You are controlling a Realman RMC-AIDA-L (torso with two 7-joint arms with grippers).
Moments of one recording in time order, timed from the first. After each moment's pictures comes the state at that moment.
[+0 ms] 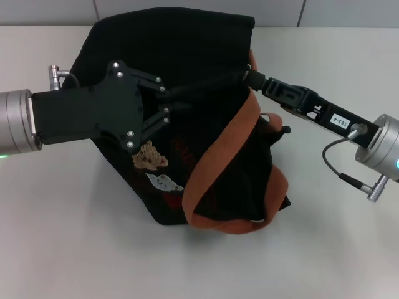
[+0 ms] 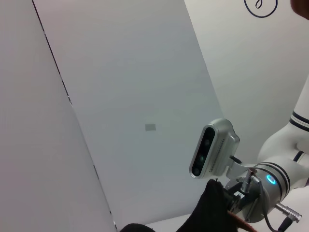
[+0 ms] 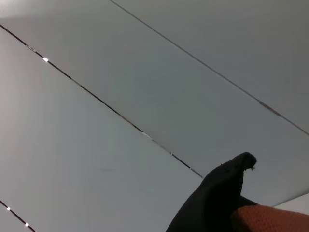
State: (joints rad) left arm -0.37 -2.07 1.03 0.92 1.56 1.68 -0.96; right arm 0.63 2.09 -0.50 -0.09 -1.72 -1.61 1.54
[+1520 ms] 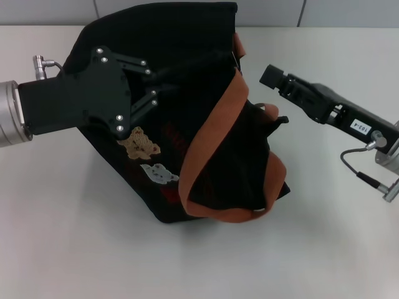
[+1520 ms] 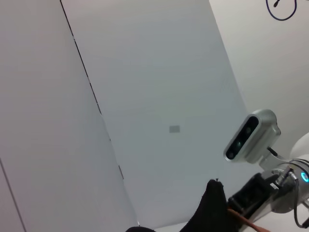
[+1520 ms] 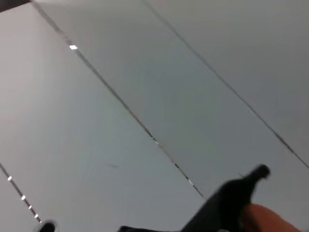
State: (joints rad) left arm -0.37 -2.07 0.98 0.91 1.54 1.67 -0.96; right arm 0.58 2.09 -0.49 -0.15 -1.71 -1.69 1.34
